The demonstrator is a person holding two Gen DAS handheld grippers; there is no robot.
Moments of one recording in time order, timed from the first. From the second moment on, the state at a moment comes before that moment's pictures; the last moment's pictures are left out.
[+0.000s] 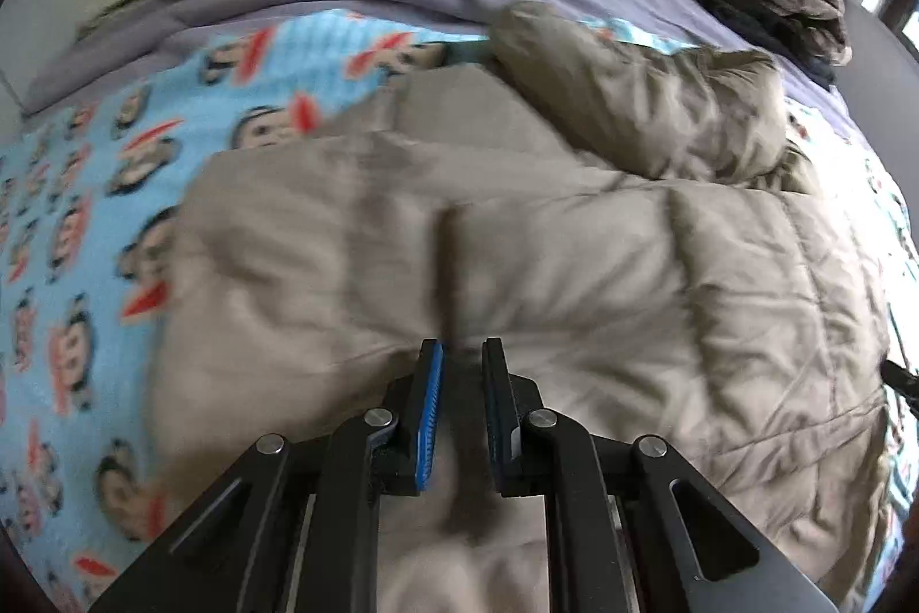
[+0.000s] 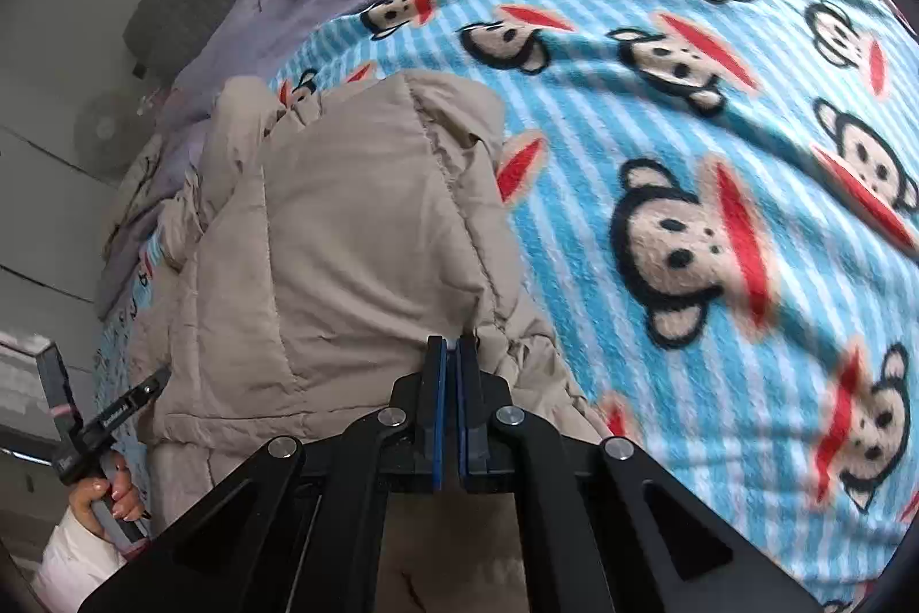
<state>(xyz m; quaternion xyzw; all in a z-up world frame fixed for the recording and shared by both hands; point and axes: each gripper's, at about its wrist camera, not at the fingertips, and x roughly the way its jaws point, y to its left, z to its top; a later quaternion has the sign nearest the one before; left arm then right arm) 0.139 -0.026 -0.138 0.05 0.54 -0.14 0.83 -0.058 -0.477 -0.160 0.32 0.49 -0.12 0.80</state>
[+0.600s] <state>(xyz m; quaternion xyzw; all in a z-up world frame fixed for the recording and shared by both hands) 0.065 -0.006 -0.113 0.04 0.55 -0.14 0.82 -0.106 -0.438 -0.134 0.34 0.50 -0.13 0.79</state>
